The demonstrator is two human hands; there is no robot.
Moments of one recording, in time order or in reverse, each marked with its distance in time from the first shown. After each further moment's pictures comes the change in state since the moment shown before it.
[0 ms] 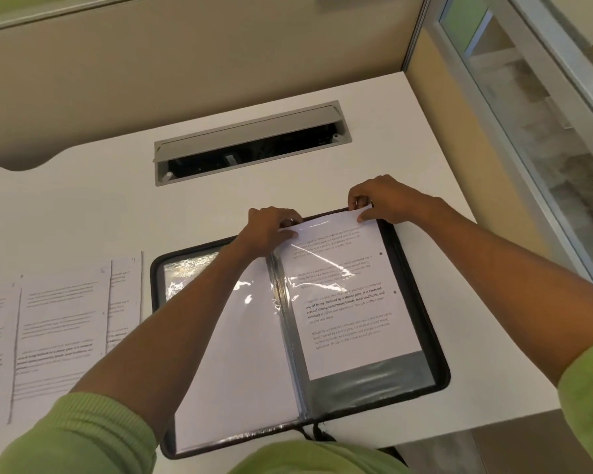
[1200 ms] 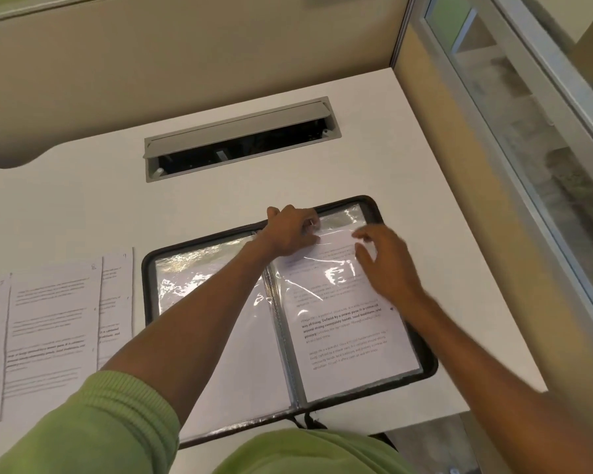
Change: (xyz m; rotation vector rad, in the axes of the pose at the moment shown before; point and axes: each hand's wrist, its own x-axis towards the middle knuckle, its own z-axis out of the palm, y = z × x) left_hand 0.010 0.049 0.031 0.014 -0.051 0.031; right_hand -0.116 -0.071 0.097 0.422 0.642 0.216
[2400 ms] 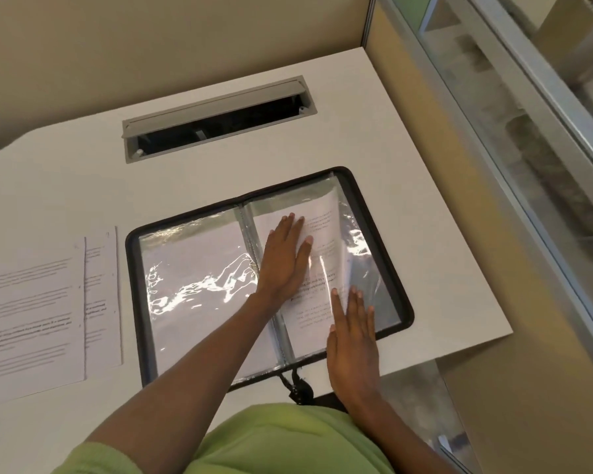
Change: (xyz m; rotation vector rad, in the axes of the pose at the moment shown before) left_hand -0.115 0.049 0.097 -0.272 0.284 -0.103; right_hand -0.216 0.001 0.081 -0.400 0.045 0.096
